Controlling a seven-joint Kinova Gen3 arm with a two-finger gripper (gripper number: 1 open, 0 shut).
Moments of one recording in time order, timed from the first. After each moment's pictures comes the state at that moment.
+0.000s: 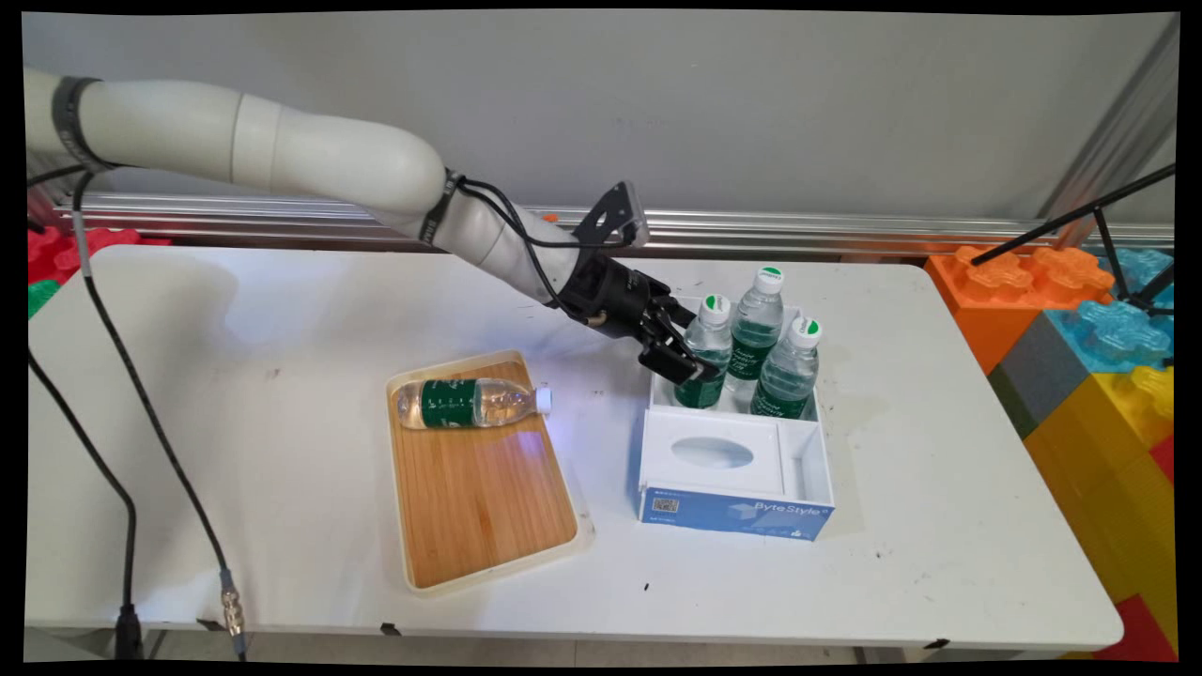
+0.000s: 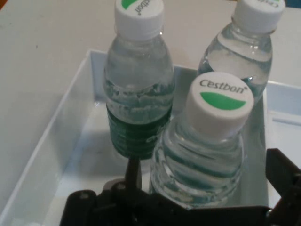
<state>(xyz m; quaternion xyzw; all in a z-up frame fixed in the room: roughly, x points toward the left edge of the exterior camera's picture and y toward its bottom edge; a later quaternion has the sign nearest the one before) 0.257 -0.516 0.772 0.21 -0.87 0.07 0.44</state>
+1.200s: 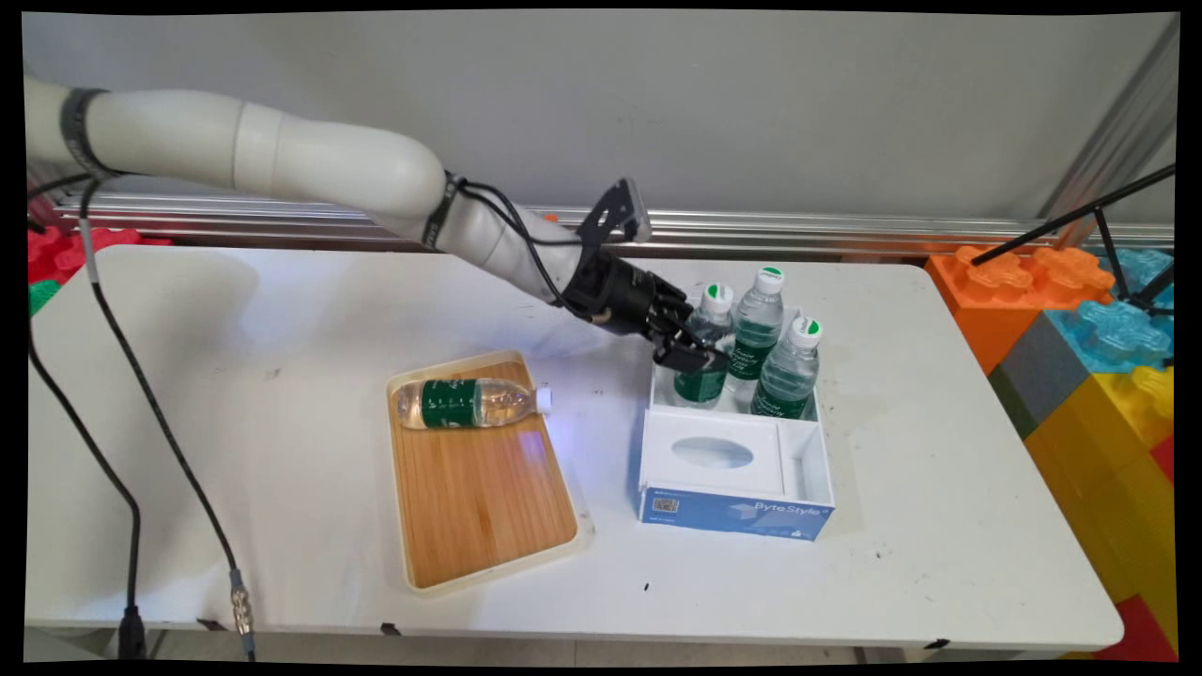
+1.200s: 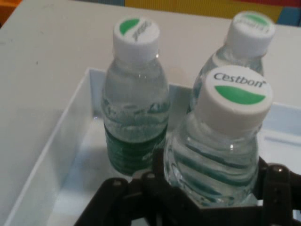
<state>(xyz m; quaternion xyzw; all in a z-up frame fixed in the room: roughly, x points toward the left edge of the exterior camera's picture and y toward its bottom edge) 0.257 -0.514 0.781 0.21 -0.86 0.07 0.46</state>
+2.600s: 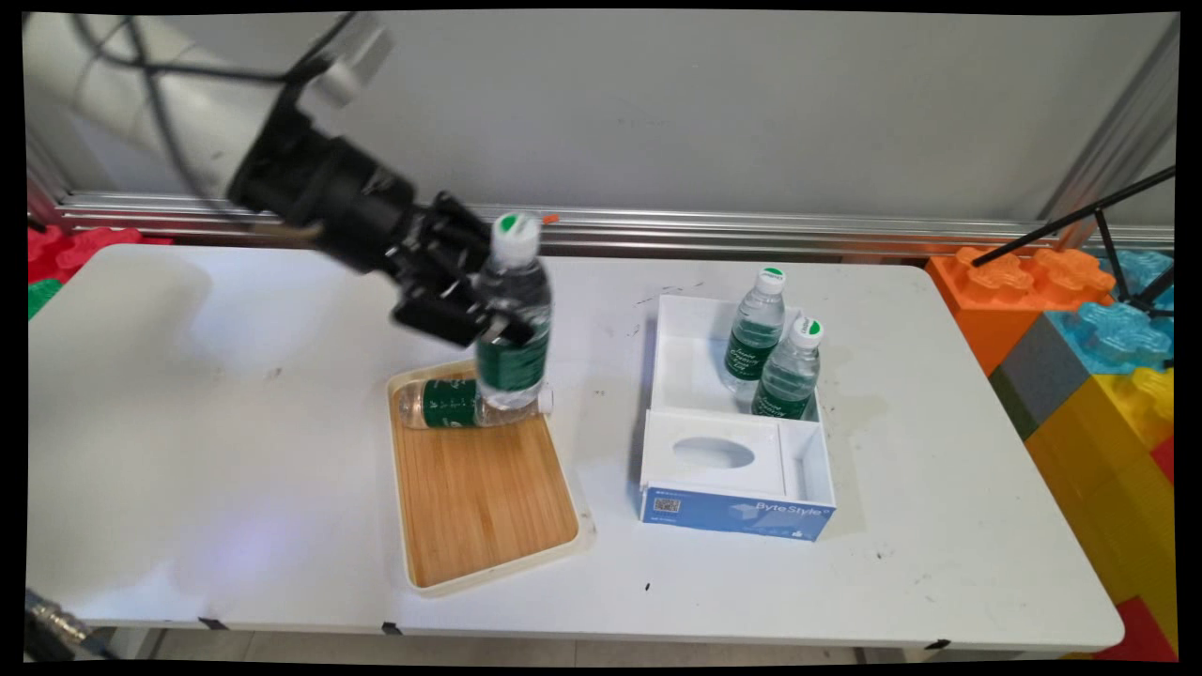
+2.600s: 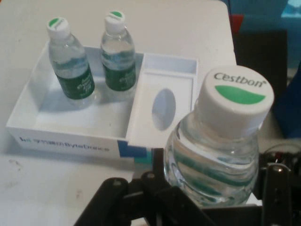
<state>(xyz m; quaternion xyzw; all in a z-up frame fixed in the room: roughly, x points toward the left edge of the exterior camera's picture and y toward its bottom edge) 0.385 -0.343 0.967 0.18 -0.90 0.07 0.40</state>
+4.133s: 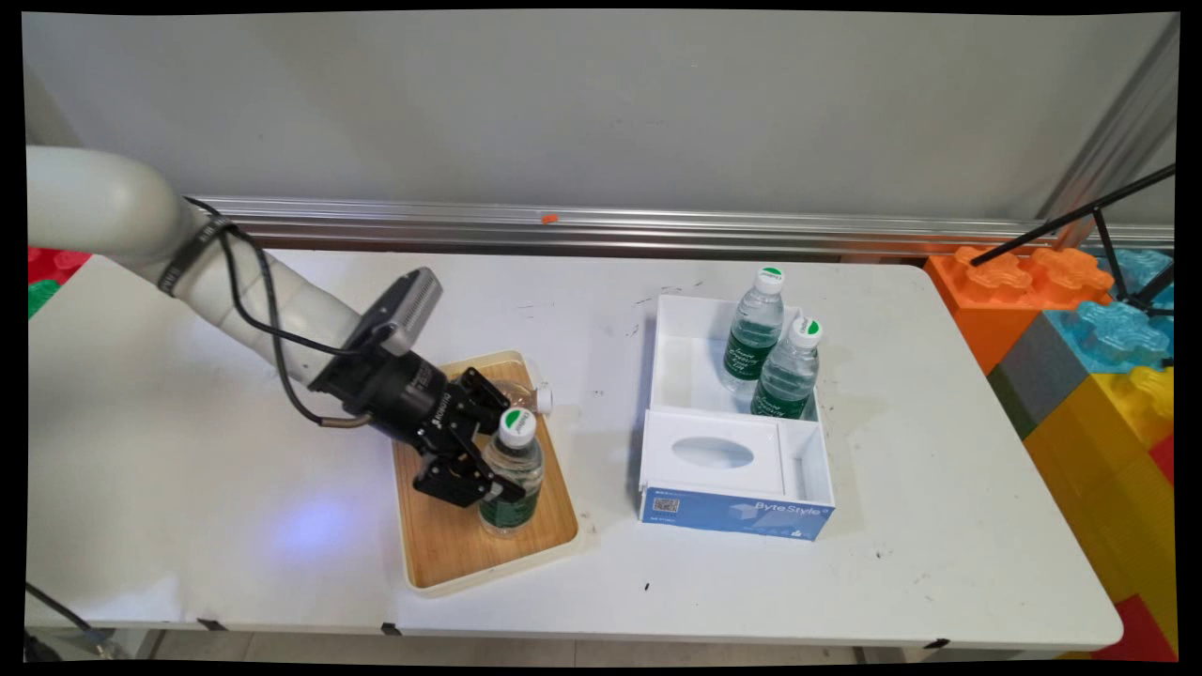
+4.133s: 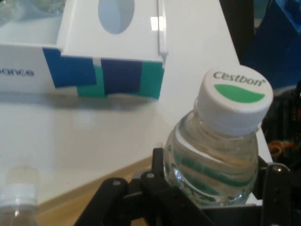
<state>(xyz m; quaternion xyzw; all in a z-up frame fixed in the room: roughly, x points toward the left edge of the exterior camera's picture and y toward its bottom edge) 0.385 -0.351 0.788 0.13 -0.91 0.00 0.39</state>
